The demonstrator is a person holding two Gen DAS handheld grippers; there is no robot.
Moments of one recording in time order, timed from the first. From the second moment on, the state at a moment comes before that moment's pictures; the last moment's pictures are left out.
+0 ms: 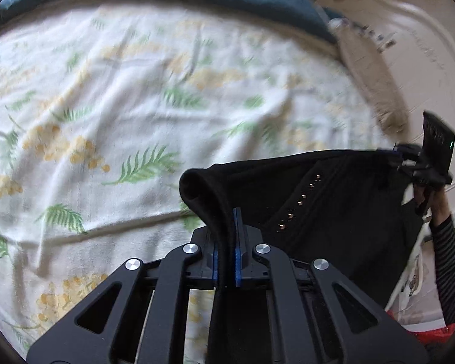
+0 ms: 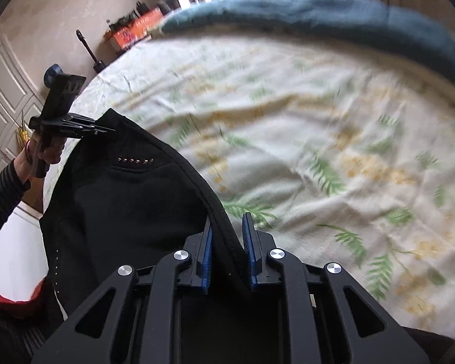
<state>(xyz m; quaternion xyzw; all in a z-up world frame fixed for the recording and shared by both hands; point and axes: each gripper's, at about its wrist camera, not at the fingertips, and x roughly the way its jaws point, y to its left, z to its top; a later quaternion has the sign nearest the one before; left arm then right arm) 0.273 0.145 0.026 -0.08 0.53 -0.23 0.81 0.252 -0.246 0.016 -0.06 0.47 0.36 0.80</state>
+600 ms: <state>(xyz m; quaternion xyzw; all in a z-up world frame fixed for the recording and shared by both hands) 0.061 0.174 0.046 -0.17 0.44 -0.28 0.83 0.003 -0.238 0.005 -0.16 0.37 0.29 0.87</state>
